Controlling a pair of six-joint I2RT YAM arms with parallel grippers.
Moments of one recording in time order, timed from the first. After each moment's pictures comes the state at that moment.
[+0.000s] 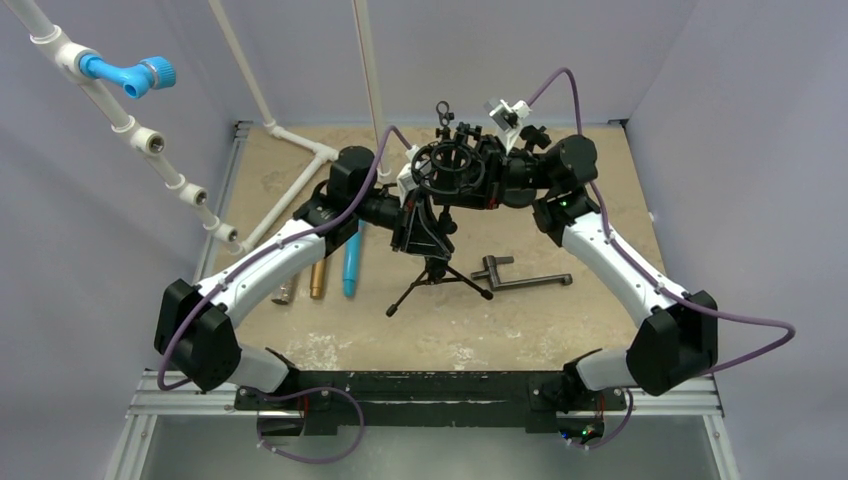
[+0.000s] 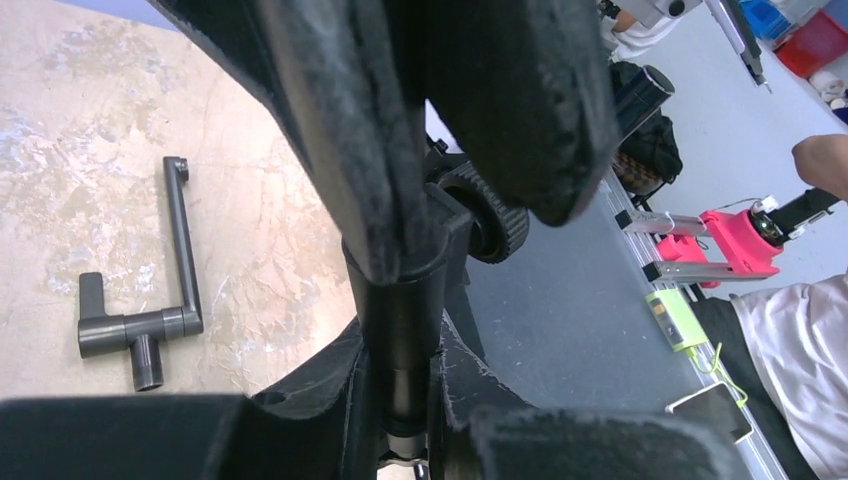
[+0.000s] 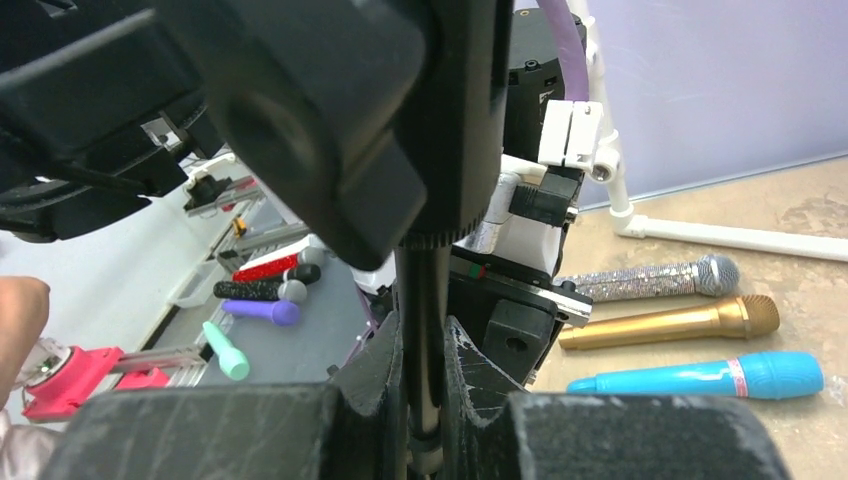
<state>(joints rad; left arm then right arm) -0.60 1.43 1.15 0.05 1.26 -0.23 0.42 1.39 1.17 0.71 -1.23 0.84</state>
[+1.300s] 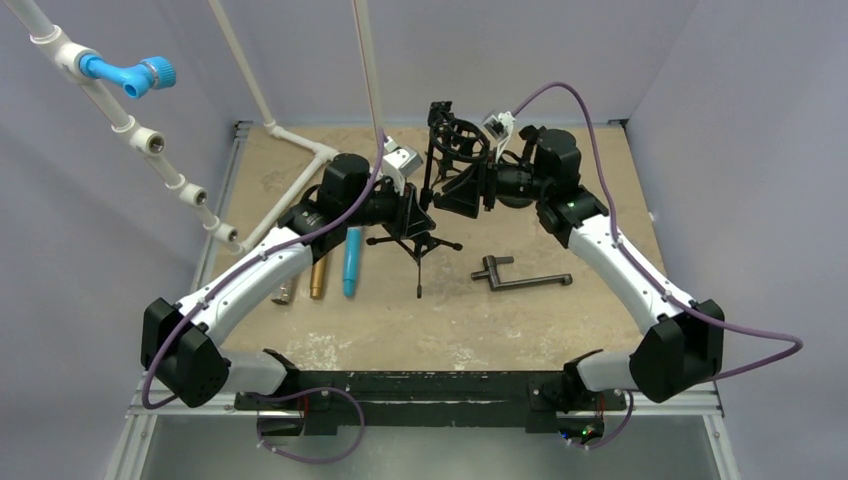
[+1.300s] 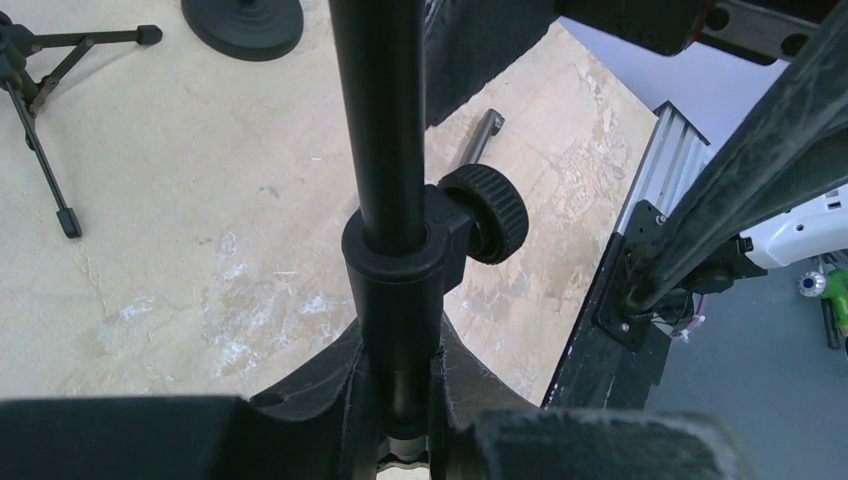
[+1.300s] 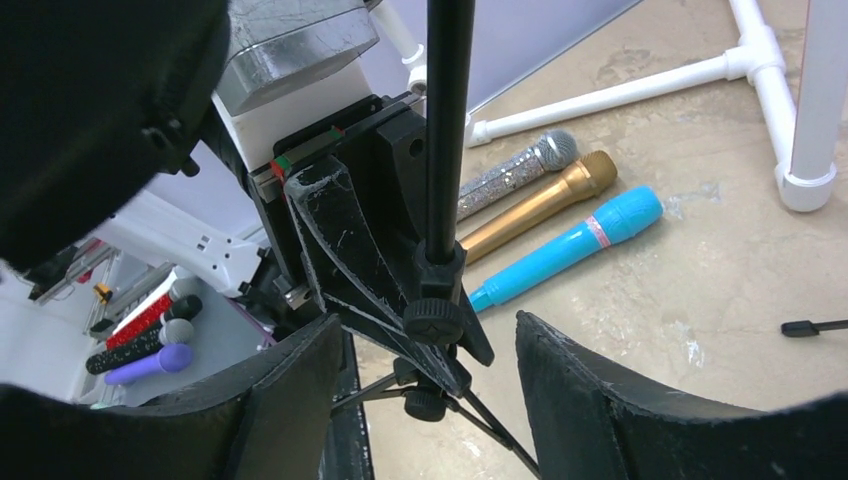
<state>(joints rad) -0.60 1.33 1.15 -0.24 0.52 -0.21 0.39 1.35 1.17 0.04 -0.93 0.39</state>
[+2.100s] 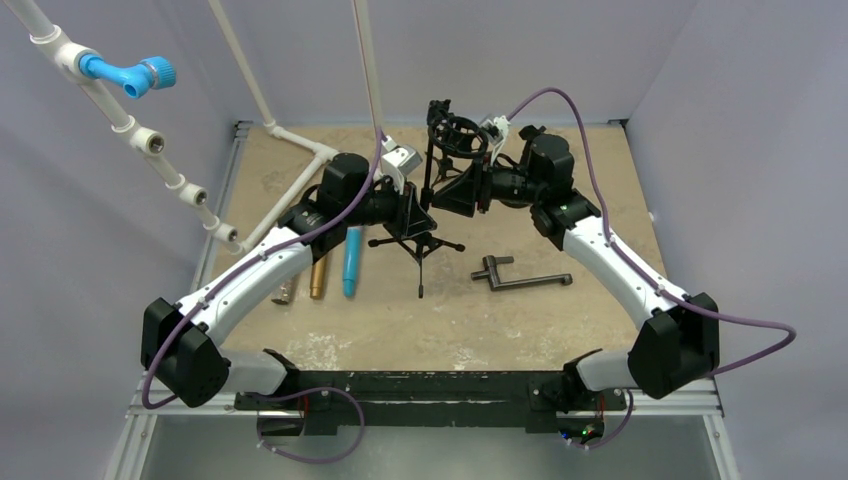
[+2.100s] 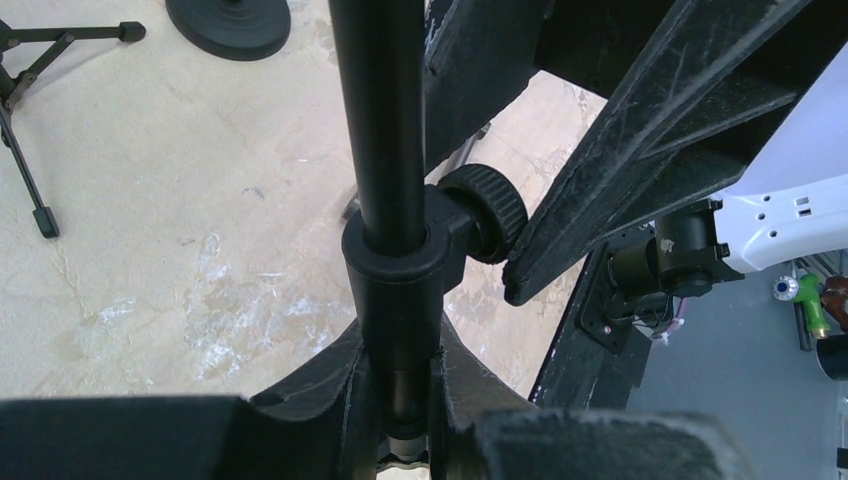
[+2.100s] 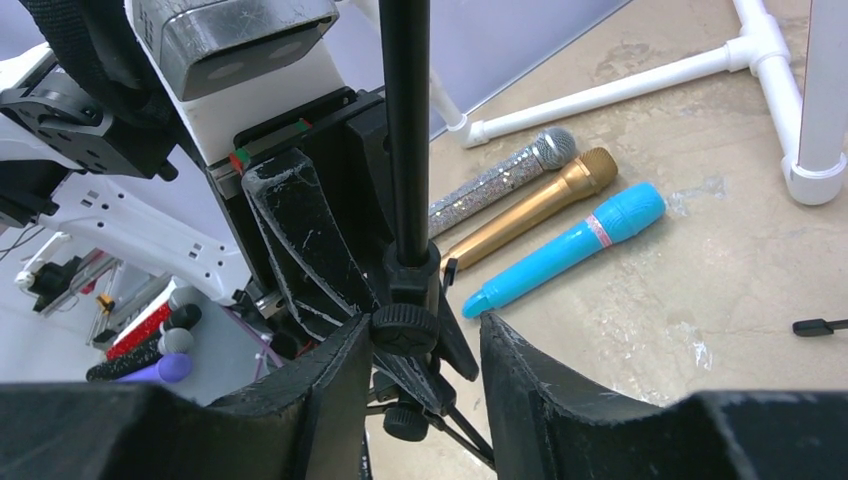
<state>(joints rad) -0.60 1.33 1.15 -0.22 0.54 -0.25 0.41 1.37 1.13 0.12 -0.90 0.43</state>
